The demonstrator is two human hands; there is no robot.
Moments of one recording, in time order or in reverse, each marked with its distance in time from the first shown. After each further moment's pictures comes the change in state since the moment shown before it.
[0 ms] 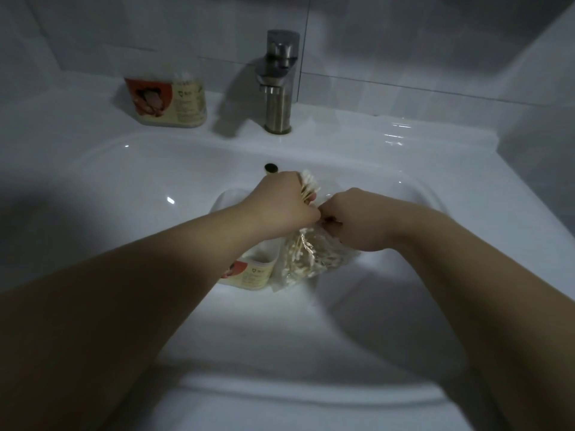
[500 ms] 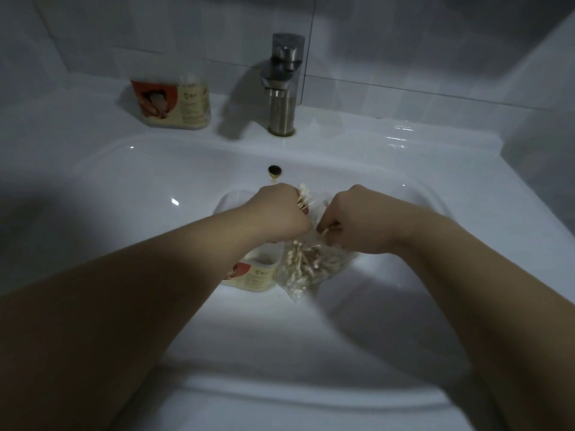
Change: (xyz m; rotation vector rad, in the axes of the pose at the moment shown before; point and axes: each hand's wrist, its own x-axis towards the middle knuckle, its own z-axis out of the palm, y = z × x) left_hand 0.002 -0.010 0.001 0.059 -0.112 -0.166; right_hand -0.005 -0.009 -0.006 -0.037 0.075 -0.005
